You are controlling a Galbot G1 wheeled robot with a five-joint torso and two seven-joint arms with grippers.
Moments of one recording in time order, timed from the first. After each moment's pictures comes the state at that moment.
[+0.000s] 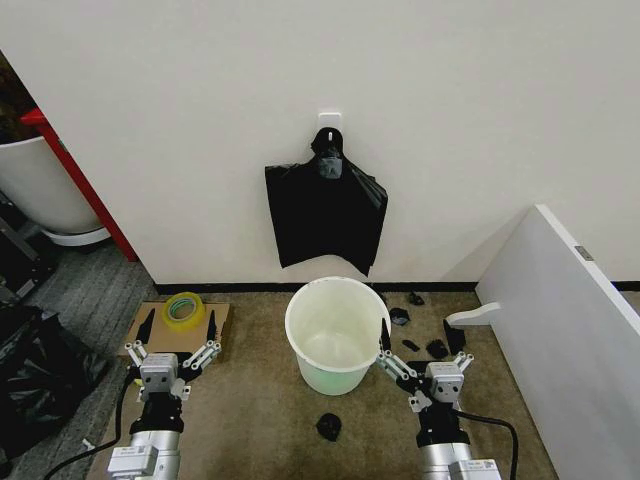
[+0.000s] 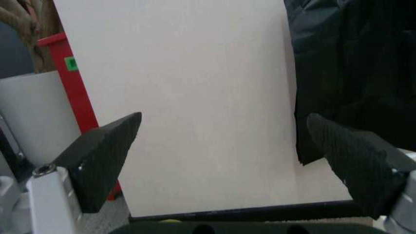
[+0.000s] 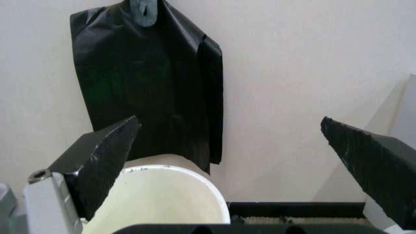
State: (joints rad) left arm 1.82 -1.36 -0.57 -2.26 0.03 -0.27 -0.19; right arm -1.87 1.59 0.30 2.29 -0.19 0.23 0.13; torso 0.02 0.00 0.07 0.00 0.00
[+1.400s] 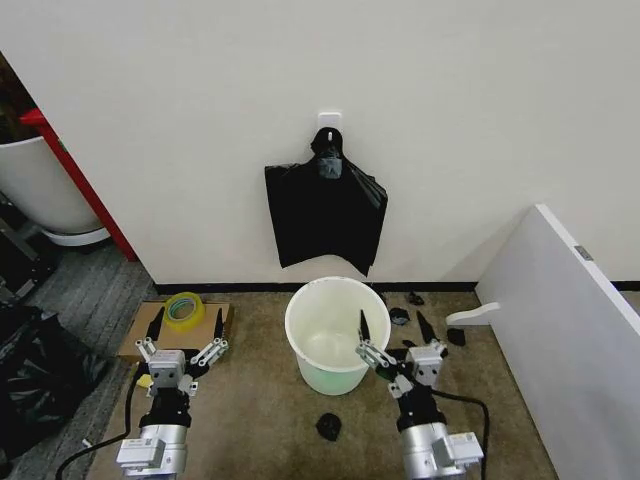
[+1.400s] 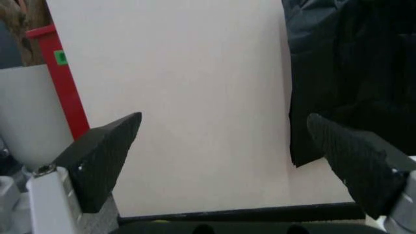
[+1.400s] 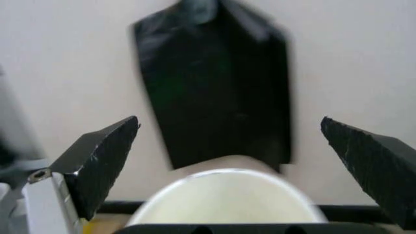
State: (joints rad) left arm 1.79 -1.35 -0.56 -2.23 -0.02 -0.27 -0.18; right arm -1.70 1.51 0.20 2.22 0.00 0.15 0.03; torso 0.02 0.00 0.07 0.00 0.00
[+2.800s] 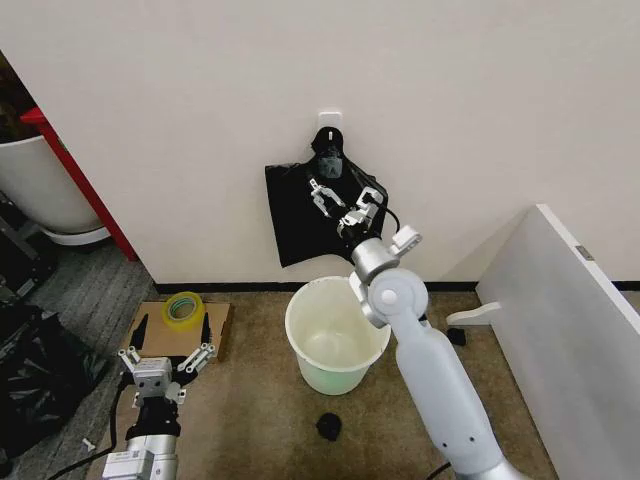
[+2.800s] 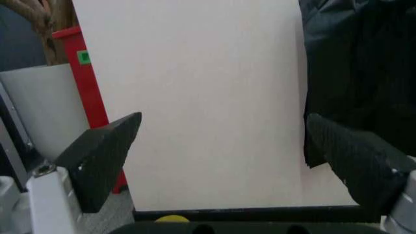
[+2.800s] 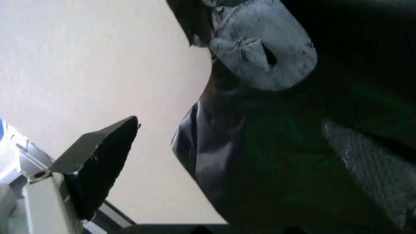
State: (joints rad) left arm 1.83 -1.40 -0.59 -2.26 0.00 -0.29 -0.18; right arm -0.74 1.51 0.15 1.73 0.99 -0.15 0.10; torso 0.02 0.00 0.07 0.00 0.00
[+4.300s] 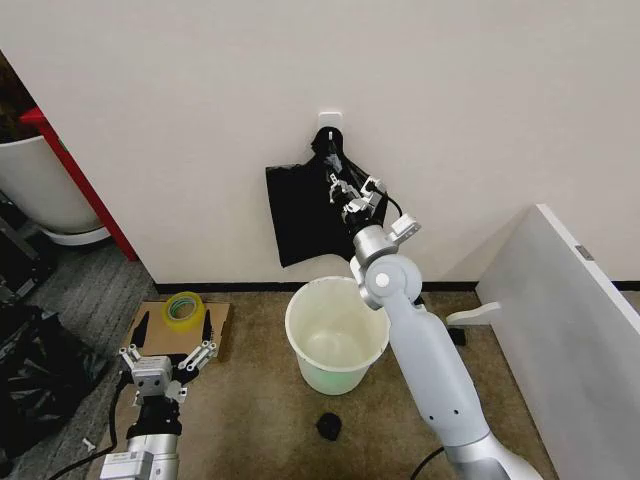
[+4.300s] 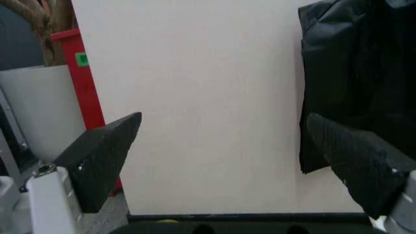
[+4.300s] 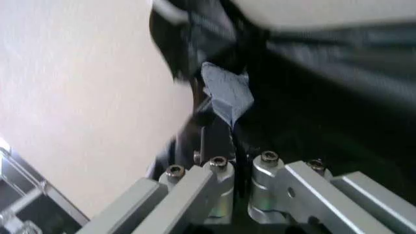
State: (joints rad) left arm 1.83 -1.40 -0.58 -2.27 -0.02 -0.29 -0.17; right arm -0.73 1.50 0.17 1.68 0.90 -0.09 0.04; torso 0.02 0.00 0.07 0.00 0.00
